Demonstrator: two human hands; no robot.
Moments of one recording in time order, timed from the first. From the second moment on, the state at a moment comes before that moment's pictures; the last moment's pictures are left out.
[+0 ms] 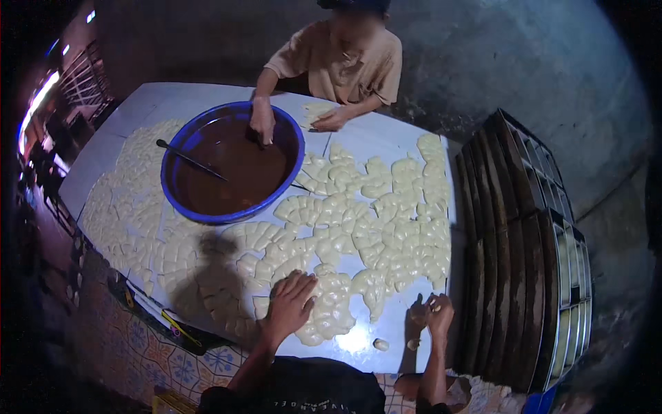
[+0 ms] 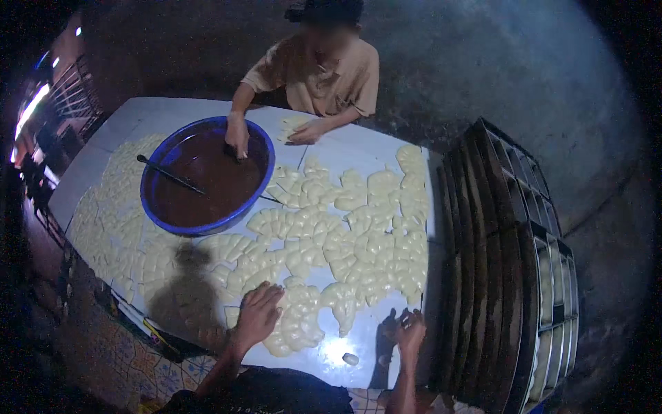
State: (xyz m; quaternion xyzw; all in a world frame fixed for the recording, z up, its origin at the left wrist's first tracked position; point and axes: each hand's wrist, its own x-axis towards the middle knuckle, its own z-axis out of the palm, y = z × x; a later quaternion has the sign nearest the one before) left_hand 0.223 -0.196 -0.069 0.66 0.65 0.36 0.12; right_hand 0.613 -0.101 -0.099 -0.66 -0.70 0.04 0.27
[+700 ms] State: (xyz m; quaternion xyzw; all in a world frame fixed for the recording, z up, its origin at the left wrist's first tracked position) left_hand 0.261 -0.210 -0.074 0.64 0.63 0.42 0.15; right_hand 0.404 -0.085 -0.009 -0.36 -0.54 0.58 0.49
